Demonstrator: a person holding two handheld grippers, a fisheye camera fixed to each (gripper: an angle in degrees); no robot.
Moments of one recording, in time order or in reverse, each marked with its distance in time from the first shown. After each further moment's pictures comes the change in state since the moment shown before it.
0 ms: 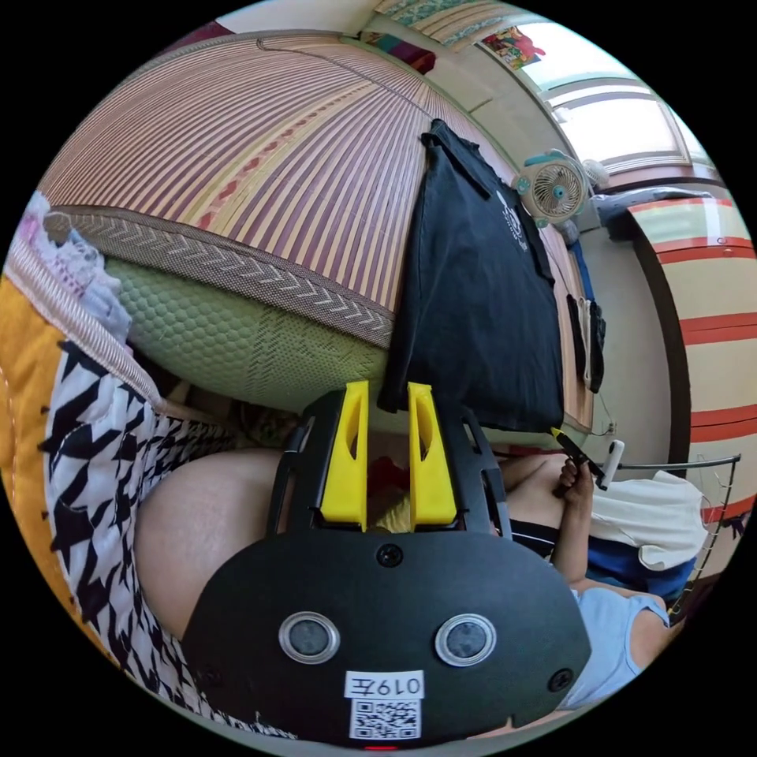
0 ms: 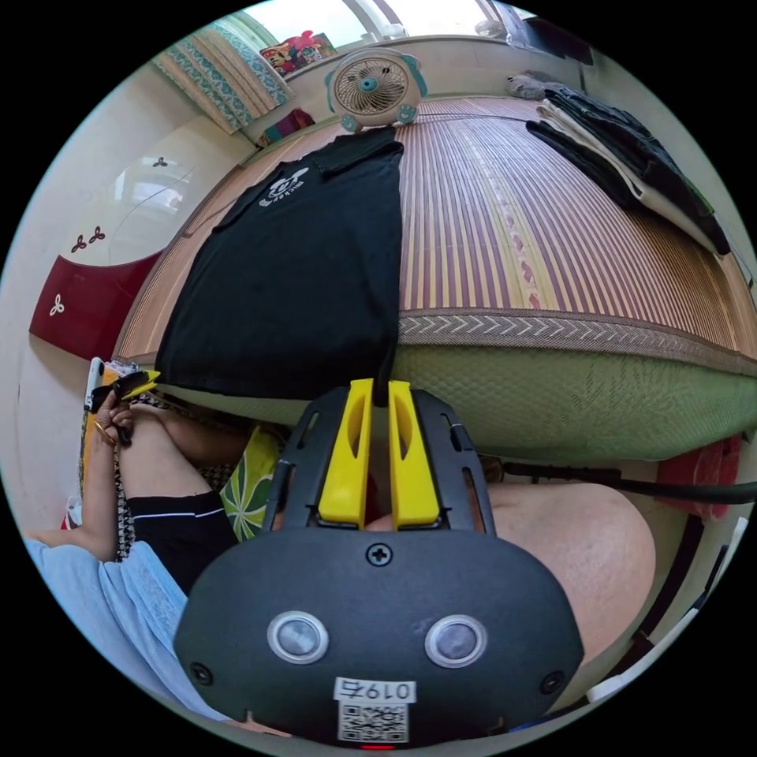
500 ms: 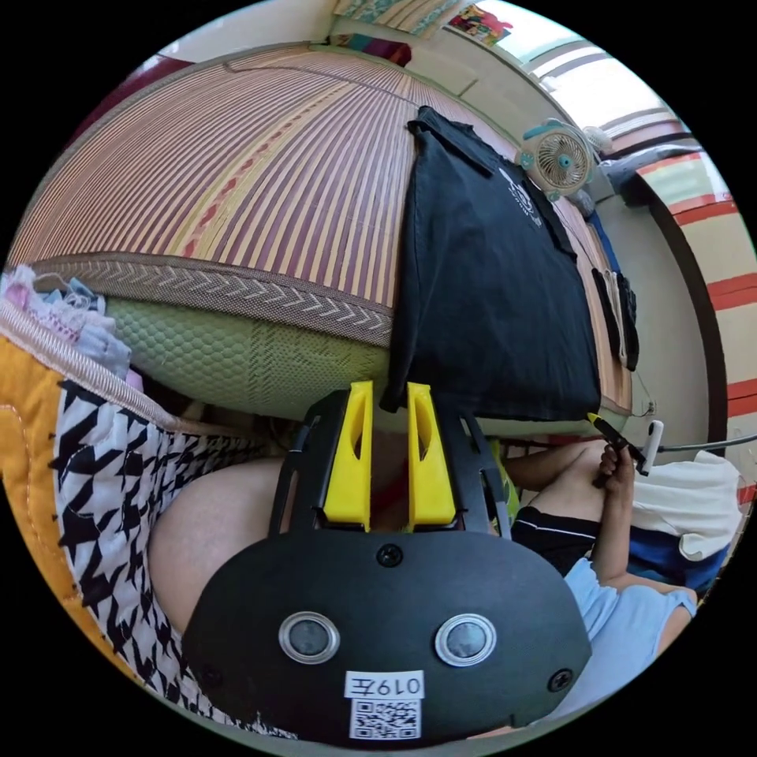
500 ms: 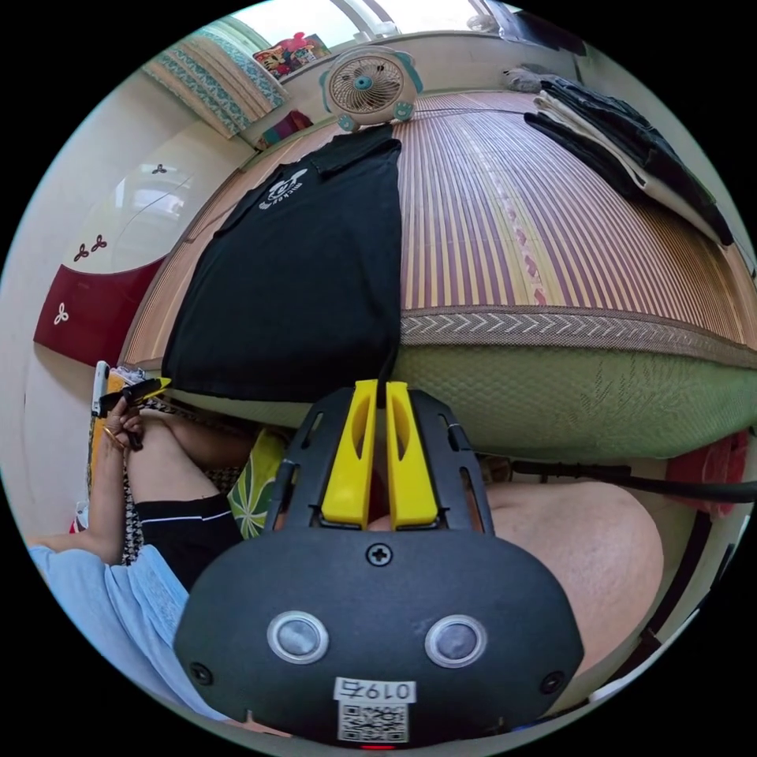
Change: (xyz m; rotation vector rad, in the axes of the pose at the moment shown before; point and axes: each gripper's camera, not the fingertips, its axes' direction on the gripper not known) left arm 0.003 0.001 -0.006 -0.018 -0.105 0.085; right arm 0.028 0.017 -0.011 0.002 -0.032 0.024
